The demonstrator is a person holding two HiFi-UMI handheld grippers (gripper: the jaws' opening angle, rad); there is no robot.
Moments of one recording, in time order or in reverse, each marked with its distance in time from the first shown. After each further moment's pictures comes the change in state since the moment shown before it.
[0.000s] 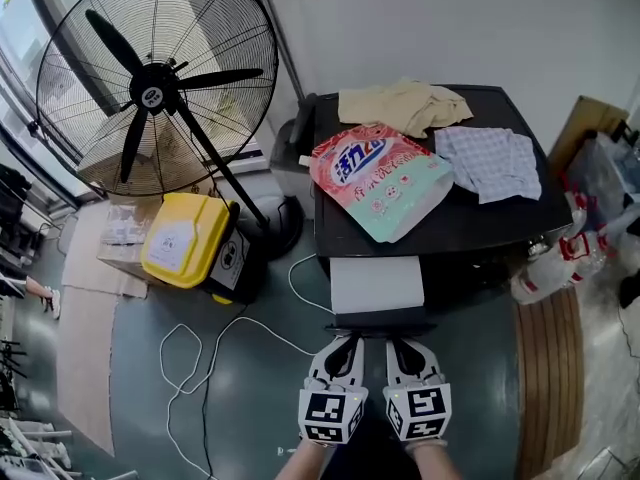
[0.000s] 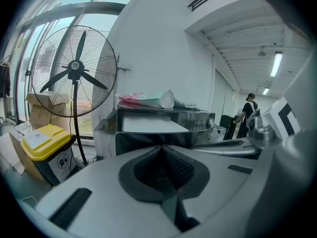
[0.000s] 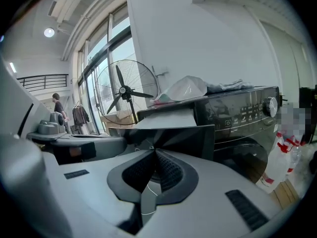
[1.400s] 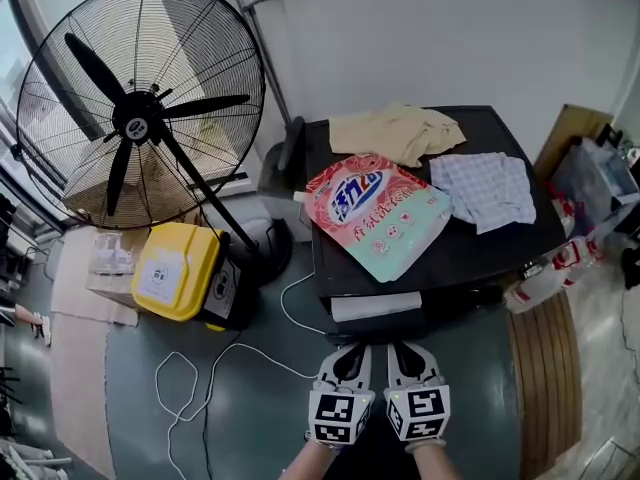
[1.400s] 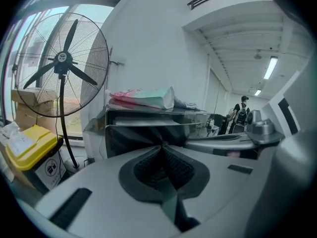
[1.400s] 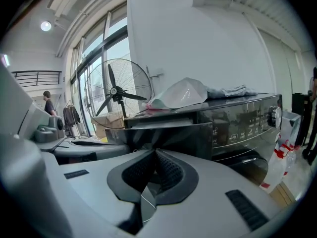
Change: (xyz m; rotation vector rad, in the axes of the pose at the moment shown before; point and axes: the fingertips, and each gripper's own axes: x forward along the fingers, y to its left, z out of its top) left arm 0.053 0.018 0.026 0.012 0.027 -0.093; right arm 0.045 -0.018 0.038 0.003 -0.025 -0.092
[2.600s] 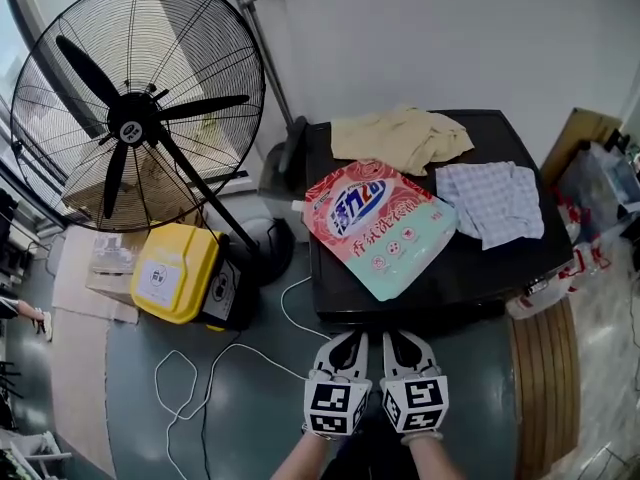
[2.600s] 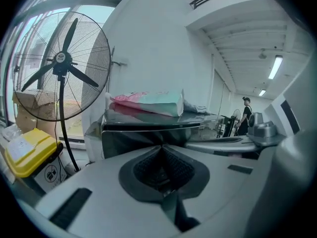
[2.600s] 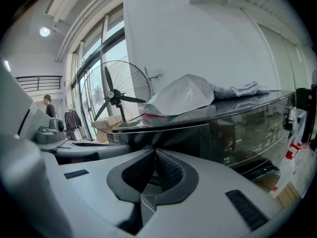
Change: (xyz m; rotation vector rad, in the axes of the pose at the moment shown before) left arm 0.040 0.024 0.026 -0.008 -0.006 0.028; right arm 0.044 -0.012 0.031 0.022 -0.022 0.036
